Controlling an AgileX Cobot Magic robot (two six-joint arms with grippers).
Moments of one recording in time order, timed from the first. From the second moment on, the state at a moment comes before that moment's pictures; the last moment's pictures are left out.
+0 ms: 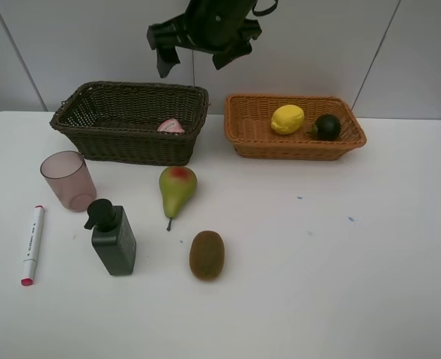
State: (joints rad) left arm 0.04 -0.01 -0.50 0.08 1.07 -0.05; right arm 0.64 2.08 -2.00 -0.06 0.95 0.17
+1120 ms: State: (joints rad) left arm 0.04 -0.01 -0.50 0.08 1.07 -0.05; right arm 0.71 1.67 -1.14 0.10 0.87 0.52
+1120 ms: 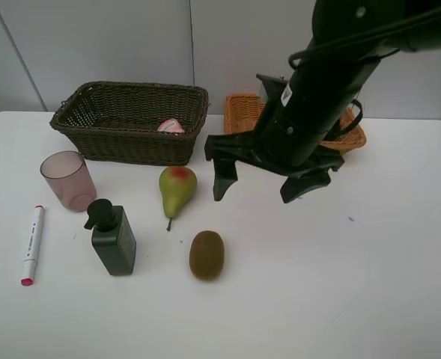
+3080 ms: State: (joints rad) left arm 0.04 -0.01 -0.50 0.08 1.07 -0.05; right arm 0.89 2.00 -1.23 0.08 0.72 0.72
